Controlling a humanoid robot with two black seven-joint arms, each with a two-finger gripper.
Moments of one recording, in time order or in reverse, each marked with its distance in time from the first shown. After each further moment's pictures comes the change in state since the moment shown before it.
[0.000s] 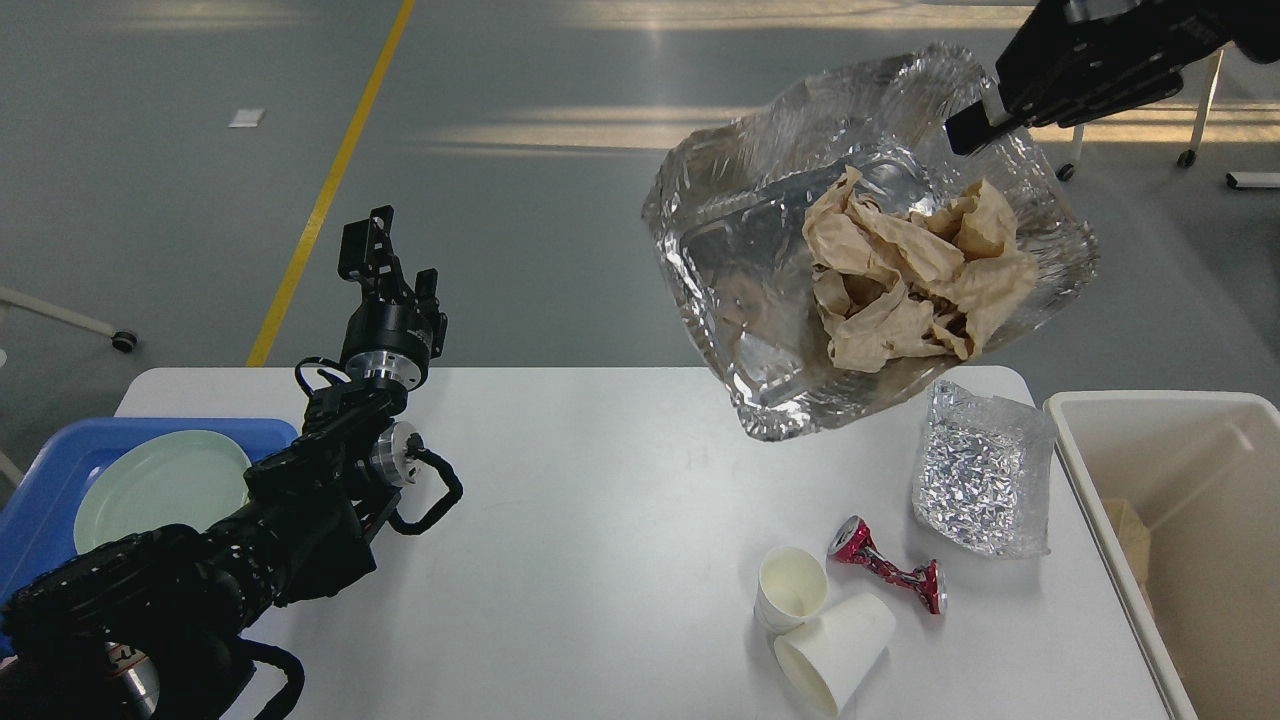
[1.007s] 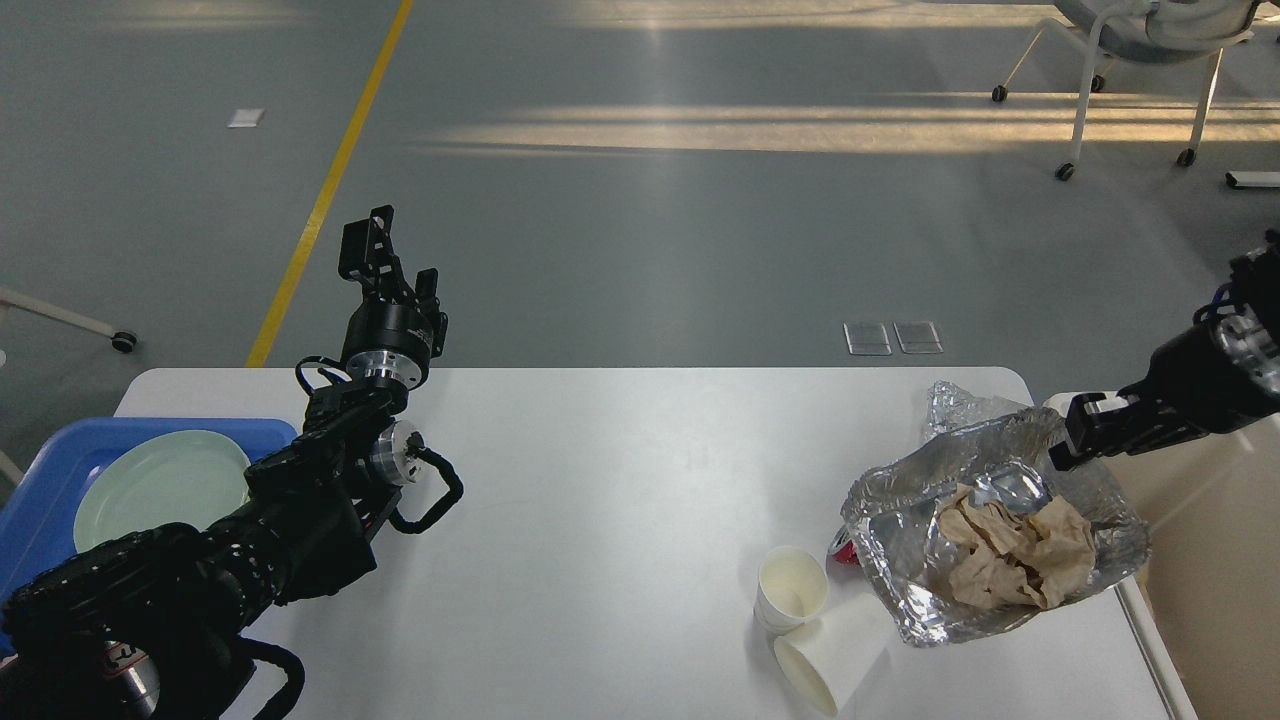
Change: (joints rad) left arm 0.000 0.000 0.000 0.000 0.000 0.000 0.000; right arm -0.562 -0.056 -0.061 -0.080 -0.135 -0.180 -0.074
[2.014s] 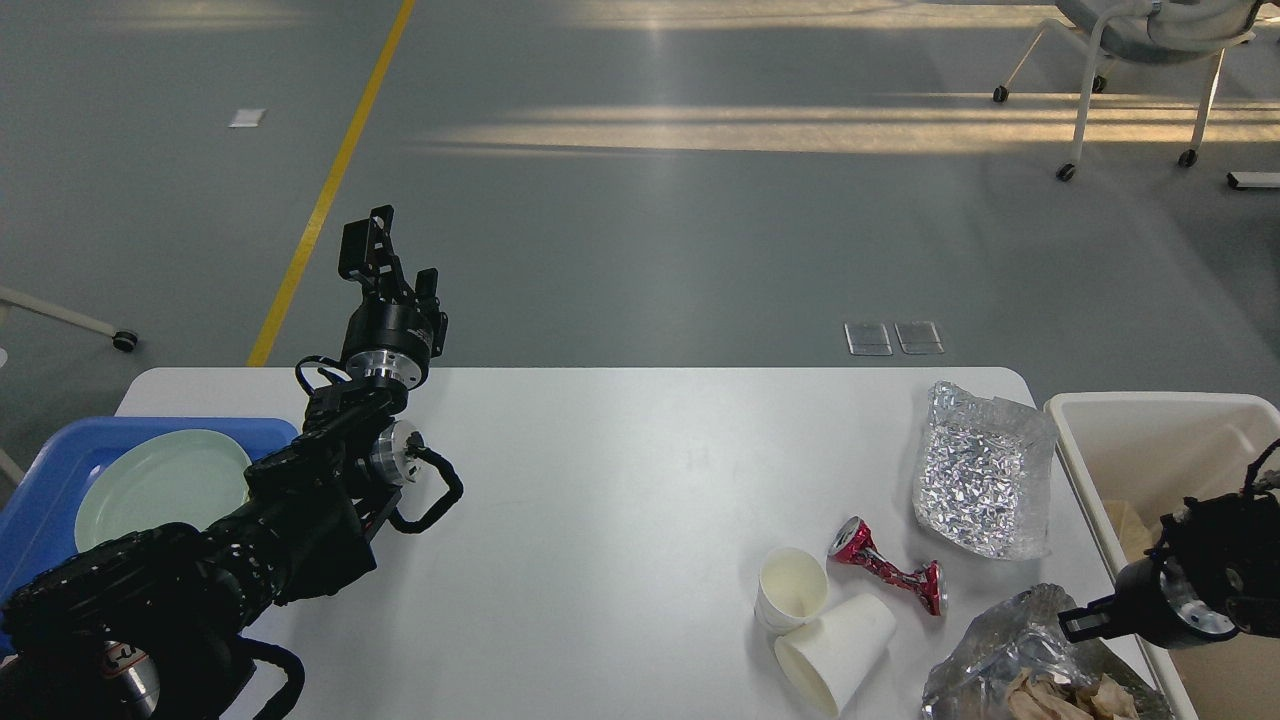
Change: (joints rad) left arm 0.000 0.000 0.000 0.000 0.000 0.000 0.000; right arm -0.683 0.088 0.049 -0.086 0.006 -0.654 -0.295
